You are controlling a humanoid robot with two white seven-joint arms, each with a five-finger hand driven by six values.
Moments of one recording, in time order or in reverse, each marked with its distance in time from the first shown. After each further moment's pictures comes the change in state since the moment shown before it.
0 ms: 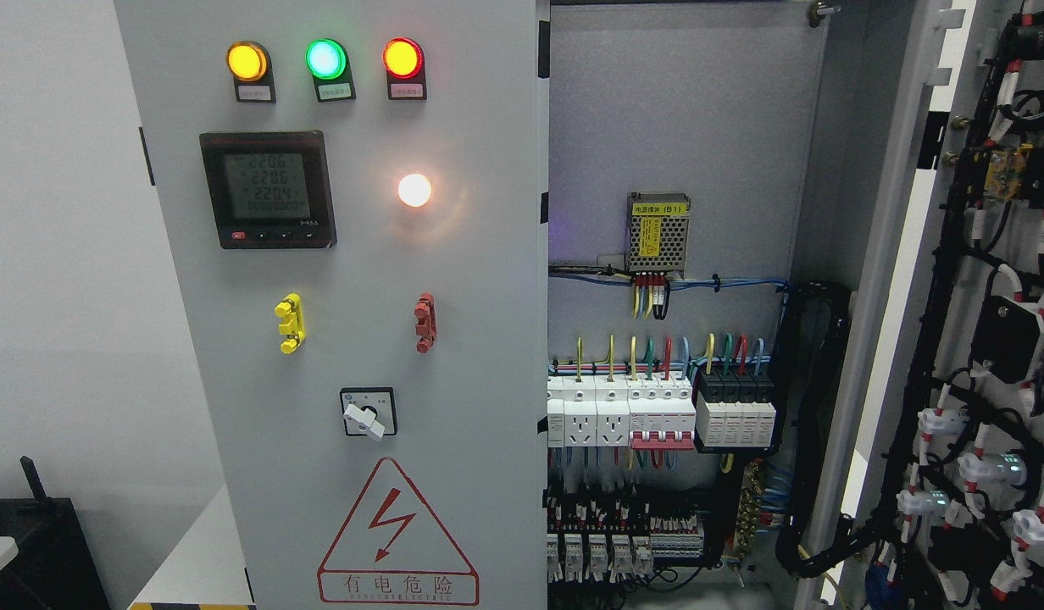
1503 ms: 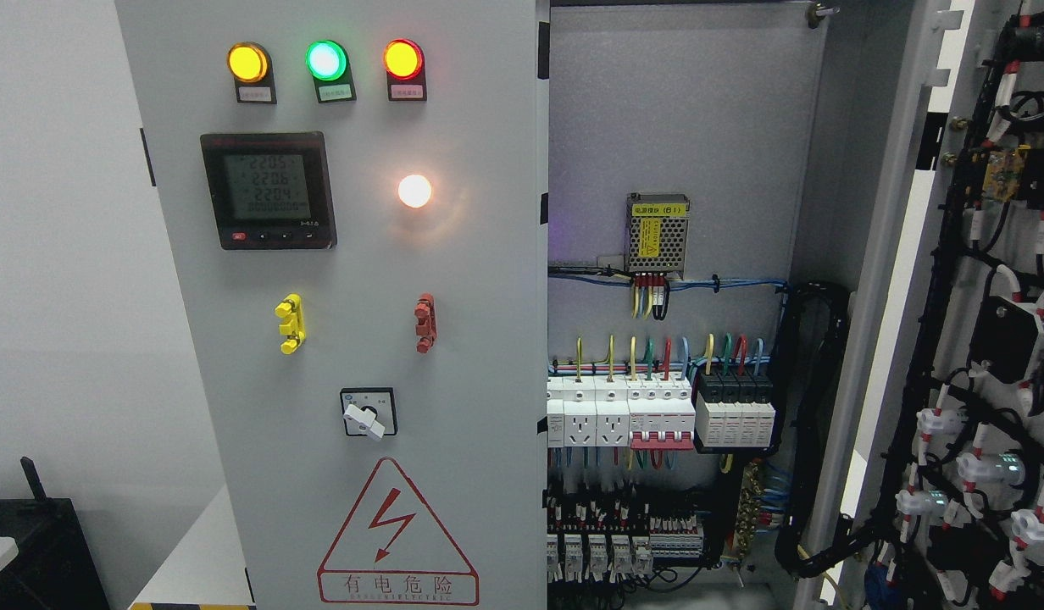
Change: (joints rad) left arm 0.002 -0.038 0.143 0.027 -0.140 0.011 0.039; right arm 0.549 -0.017 0.020 -0.731 0.006 -0.167 -0.001
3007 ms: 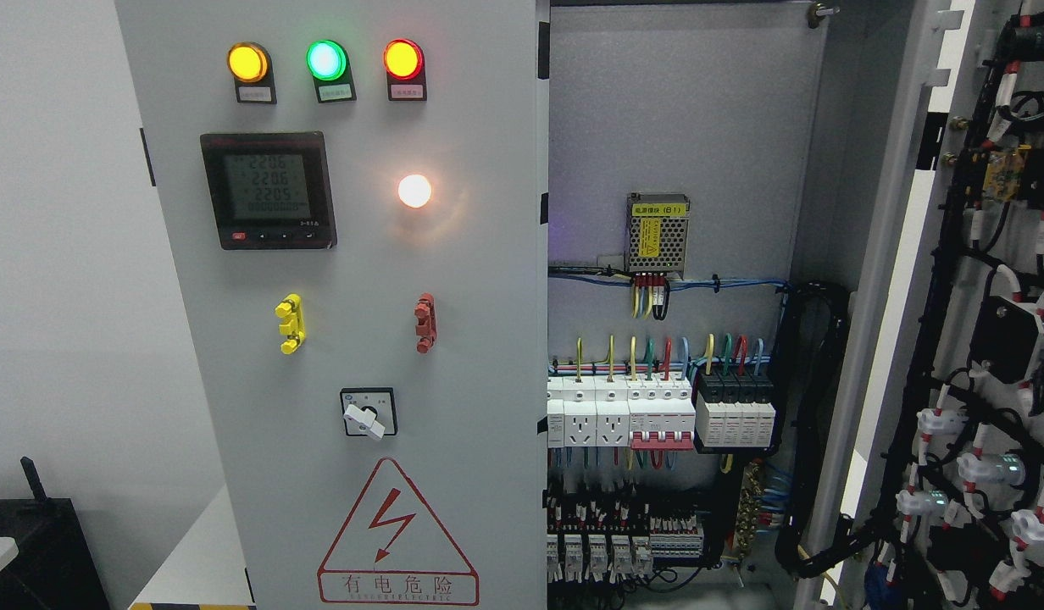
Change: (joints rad) left arm -0.001 -0.004 -0.014 0.002 -0.012 -0.004 -0.004; right arm 0.037 -0.050 0.057 -0.520 -0.002 -0.181 -0.002
